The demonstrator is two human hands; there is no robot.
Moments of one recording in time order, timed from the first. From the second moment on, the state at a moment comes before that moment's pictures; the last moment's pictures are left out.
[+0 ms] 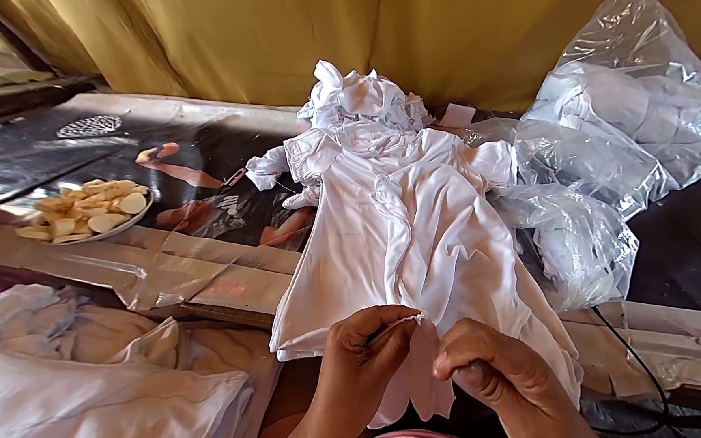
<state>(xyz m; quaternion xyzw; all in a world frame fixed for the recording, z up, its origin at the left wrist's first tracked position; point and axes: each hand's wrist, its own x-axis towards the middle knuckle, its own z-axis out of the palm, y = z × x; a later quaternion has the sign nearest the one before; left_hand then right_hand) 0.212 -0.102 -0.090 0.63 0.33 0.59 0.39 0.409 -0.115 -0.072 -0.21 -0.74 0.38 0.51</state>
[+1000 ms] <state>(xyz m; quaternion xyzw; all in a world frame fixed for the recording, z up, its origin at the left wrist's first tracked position) 0.202 -0.147 -0.140 0.70 0.42 0.51 0.27 0.428 -0.095 -0.075 -0.52 -0.40 0.49 0.57</state>
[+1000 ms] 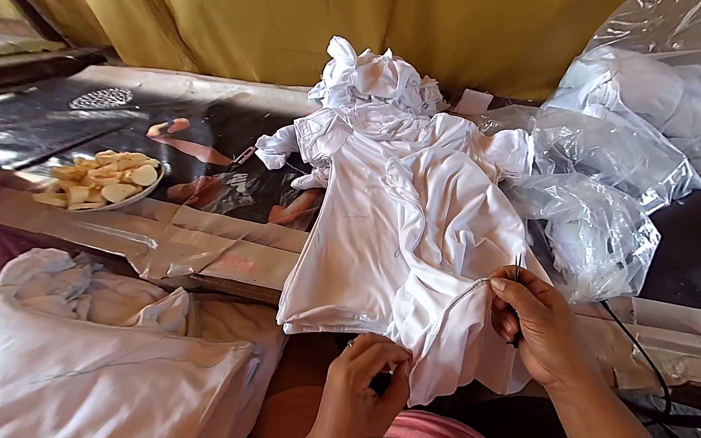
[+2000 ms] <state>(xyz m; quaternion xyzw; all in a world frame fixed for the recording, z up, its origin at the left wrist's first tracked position) 0.190 -0.124 -0.093 0.53 0.30 0.56 0.56 0.401 -0.091 -0.060 -0.36 -0.74 0.37 0.43</state>
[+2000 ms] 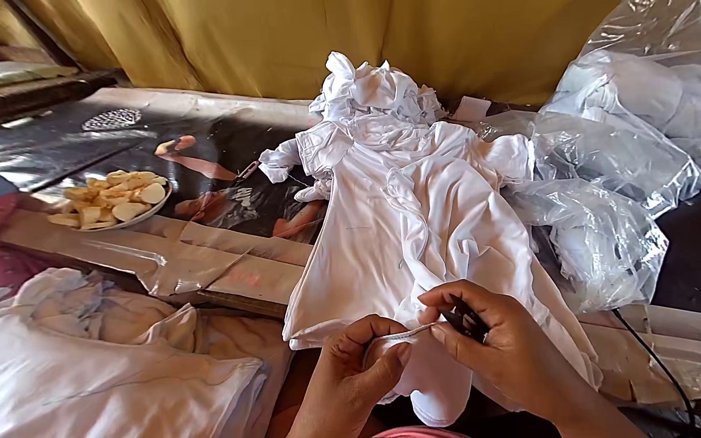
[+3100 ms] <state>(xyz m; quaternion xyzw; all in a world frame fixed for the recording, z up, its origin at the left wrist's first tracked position) 0.199 -0.124 -0.078 0.43 0.32 0.59 0.60 0.385 -0.124 -0.043 -0.40 -0.72 0.45 0.34</state>
